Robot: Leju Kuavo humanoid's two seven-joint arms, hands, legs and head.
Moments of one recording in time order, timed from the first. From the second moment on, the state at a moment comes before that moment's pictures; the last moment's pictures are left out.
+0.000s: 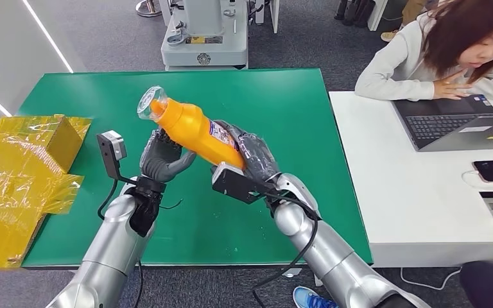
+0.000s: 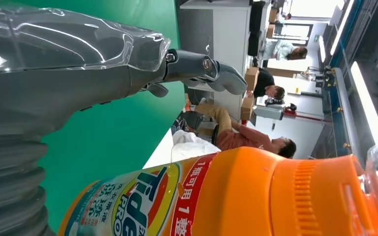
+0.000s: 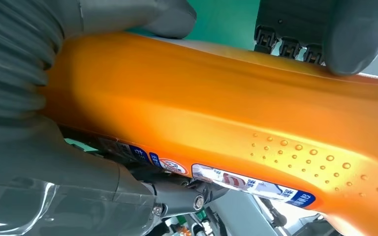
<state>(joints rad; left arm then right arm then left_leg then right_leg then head) -0.56 -0.14 -0.29 -0.86 0.17 -0.31 -0.35 -0.60 0.13 0.65 -1.04 0.51 -0.08 -0.49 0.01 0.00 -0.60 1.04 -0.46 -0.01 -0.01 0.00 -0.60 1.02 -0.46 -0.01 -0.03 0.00</state>
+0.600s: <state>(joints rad) -0.63 -0.15 -0.29 -0.79 0.19 -0.35 -0.34 -0.66 0.13 0.66 -0.83 0.44 -0.07 -0.50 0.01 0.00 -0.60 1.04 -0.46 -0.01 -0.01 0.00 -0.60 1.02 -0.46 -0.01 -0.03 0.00</state>
